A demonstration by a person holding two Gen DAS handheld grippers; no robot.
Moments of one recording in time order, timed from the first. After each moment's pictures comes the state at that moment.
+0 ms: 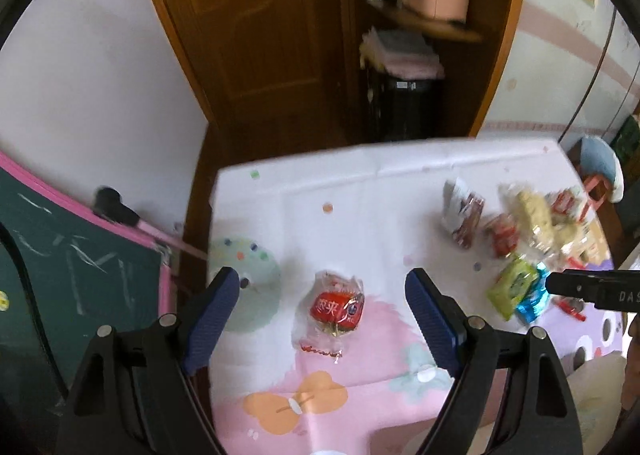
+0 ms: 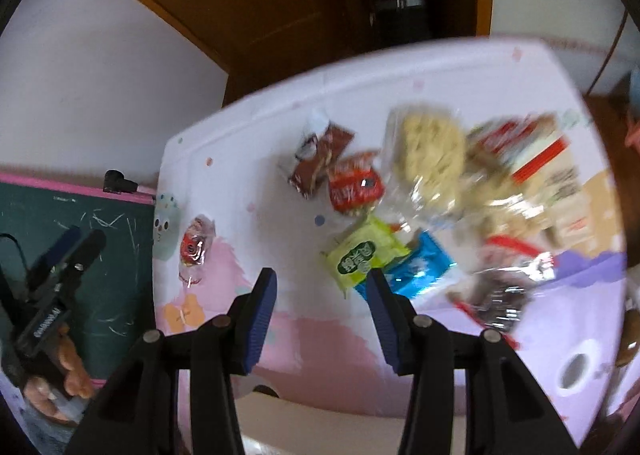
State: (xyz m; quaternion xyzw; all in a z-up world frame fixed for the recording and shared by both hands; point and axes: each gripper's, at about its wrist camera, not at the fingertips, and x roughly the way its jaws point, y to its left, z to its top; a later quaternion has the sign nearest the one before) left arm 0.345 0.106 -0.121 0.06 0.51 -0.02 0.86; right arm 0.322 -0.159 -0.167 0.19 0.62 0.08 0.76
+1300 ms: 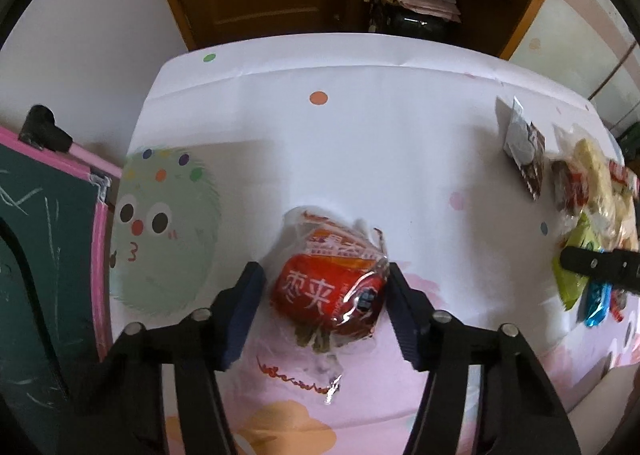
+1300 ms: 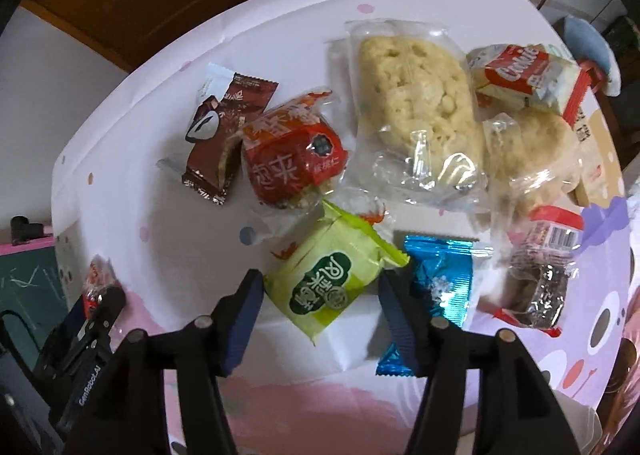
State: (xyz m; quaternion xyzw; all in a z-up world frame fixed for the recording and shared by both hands) left arm 0.375 0.118 -0.258 0.01 0.59 -0.03 0.81; right arm 0.356 -0.113 -0.241 0.16 0.66 -0.09 0.73
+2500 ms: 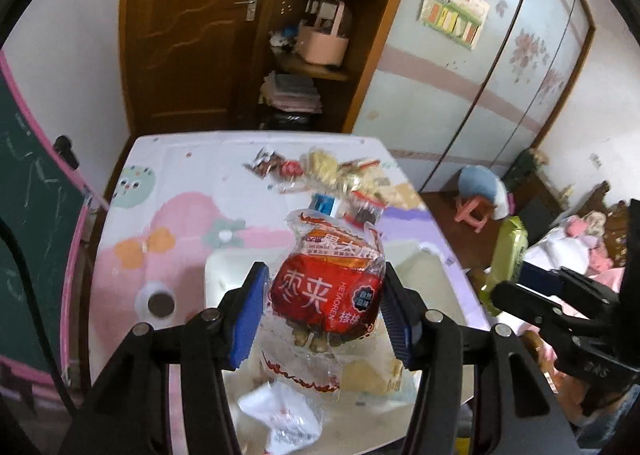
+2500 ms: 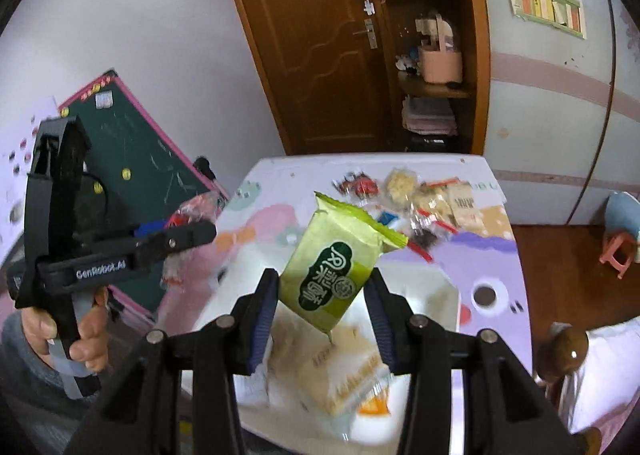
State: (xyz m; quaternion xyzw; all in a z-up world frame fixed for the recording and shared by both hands) left arm 0.036 0.017 -0.044 -0.05 0.42 -0.17 0.89; right arm -0.012 -0.186 -0.029 0.04 0.39 0.14 0.91
